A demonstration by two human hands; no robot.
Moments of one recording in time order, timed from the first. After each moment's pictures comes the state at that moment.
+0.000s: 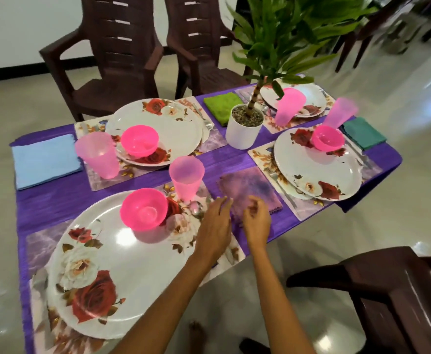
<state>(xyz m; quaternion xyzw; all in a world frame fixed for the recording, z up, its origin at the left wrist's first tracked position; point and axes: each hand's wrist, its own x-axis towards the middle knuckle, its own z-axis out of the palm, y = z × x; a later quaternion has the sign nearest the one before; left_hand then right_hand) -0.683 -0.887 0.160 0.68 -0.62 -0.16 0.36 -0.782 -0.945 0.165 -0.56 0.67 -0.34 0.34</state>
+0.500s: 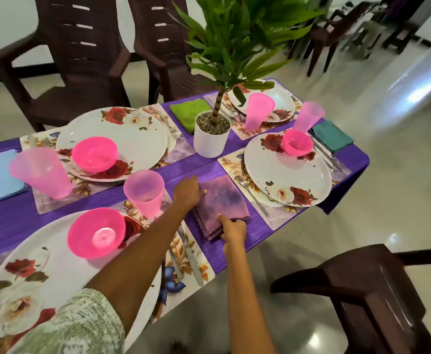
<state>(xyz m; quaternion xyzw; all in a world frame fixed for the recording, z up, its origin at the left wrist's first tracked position) -0.659 -1.052 0.150 0.77 -0.59 -0.24 0.11 -0.798 -0.984 0.147 -0.24 0.73 -0.36 0.53</state>
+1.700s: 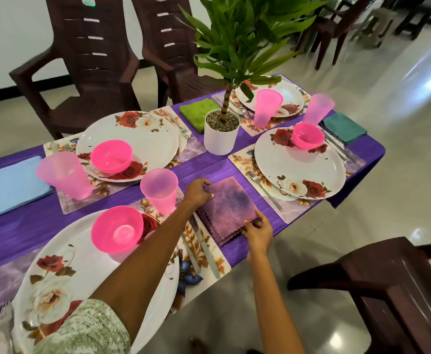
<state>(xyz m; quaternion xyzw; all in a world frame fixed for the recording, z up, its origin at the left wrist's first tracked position) -0.649 -1.031 0.155 0.73 -0.49 -0.39 0.26 -0.825 -0.966 0.131 -0.29 0.71 -0.44 0.48</state>
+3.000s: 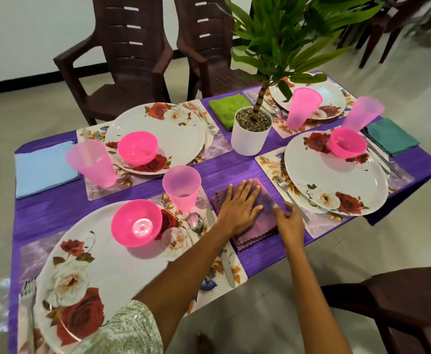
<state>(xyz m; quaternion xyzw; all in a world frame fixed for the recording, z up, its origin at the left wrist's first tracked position) -0.700 -1.013 0.126 0.66 -0.73 -0.14 0.09 -0.845 -1.017 0.155 -0.50 0.71 -0.29 0.40</state>
